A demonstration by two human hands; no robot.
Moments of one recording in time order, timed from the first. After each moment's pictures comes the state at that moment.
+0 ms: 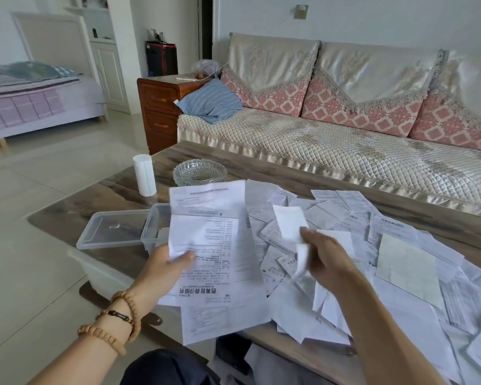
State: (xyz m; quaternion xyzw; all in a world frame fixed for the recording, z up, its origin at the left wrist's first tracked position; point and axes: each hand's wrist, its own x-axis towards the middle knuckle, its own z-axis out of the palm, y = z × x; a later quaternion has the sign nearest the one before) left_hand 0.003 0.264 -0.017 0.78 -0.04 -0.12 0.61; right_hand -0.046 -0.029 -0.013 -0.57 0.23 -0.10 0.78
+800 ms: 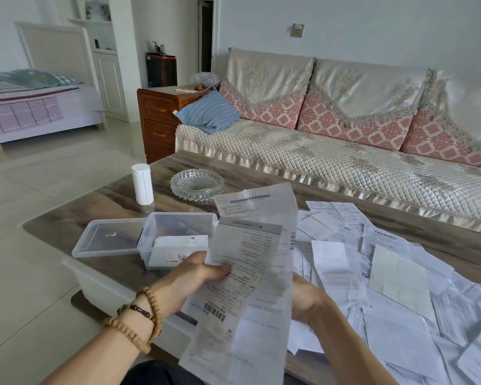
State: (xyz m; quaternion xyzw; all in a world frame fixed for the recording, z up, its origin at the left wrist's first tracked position) left_hand 0.001 0.231 -0.002 0.69 -0.18 -0.31 0.63; right_hand -0.076 0.033 0.005 -0.64 -0.04 0.15 0.75
